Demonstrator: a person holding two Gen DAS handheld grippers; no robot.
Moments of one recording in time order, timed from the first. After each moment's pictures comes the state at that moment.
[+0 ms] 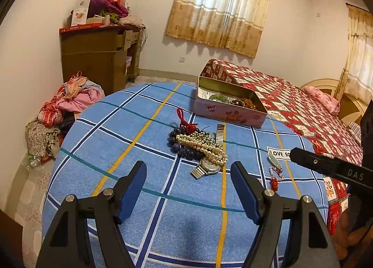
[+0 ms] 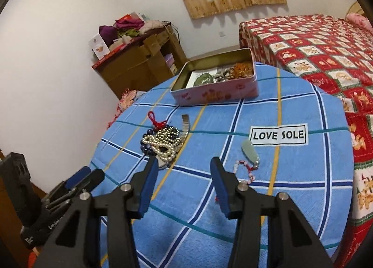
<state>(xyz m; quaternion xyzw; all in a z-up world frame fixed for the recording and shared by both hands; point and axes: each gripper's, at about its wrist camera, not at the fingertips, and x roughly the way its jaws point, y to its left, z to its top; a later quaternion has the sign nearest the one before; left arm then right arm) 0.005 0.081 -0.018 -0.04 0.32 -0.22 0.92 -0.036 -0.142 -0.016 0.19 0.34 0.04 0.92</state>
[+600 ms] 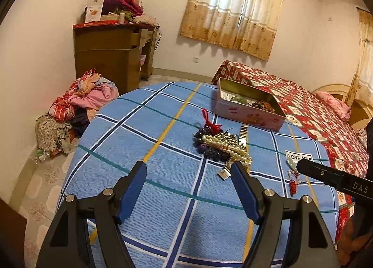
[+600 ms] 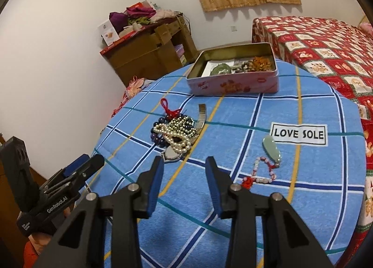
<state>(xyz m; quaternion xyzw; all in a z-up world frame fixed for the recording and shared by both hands) 0.017 0.102 -0.024 -0.05 0.33 -0.18 0.93 -0.021 -0.118 -0.026 0.18 0.37 0.08 0.91</state>
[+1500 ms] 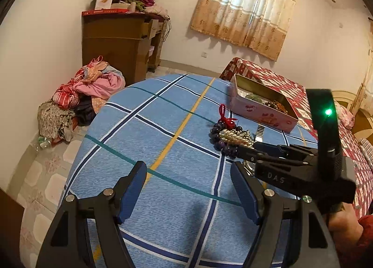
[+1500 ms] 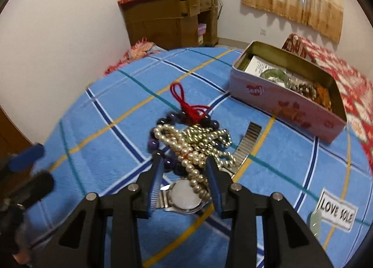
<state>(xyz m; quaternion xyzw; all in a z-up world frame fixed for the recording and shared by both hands) 0.034 0.125 -0.037 -0.07 0.35 -0.17 0.92 0.085 -0.044 -0.069 -0.03 0.42 0.09 0.90</state>
